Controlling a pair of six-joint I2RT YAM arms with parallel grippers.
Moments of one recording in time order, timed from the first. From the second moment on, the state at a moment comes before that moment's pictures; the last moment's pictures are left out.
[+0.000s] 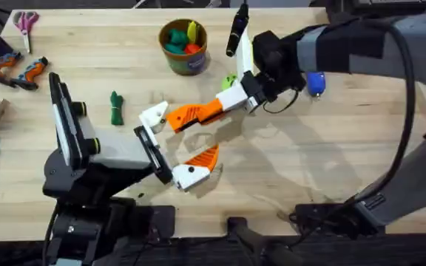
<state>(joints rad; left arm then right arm) -0.09 0.01 0.01 -0.09 0.95 -0.06 0.46 1.88 1.15 -0.84 -1.53 -0.26</state>
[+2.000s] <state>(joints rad) -0.09 0.01 0.01 -0.09 0.93 -0.08 0.51 1.88 1.16 -0.54 -1.49 0.06</state>
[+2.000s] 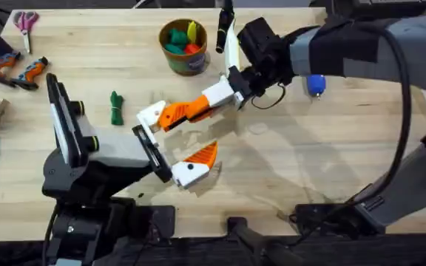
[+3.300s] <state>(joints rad) -0.07 0.01 0.01 -0.09 0.93 -0.09 0.57 1.92 1.16 -0.22 -1.48 0.33</state>
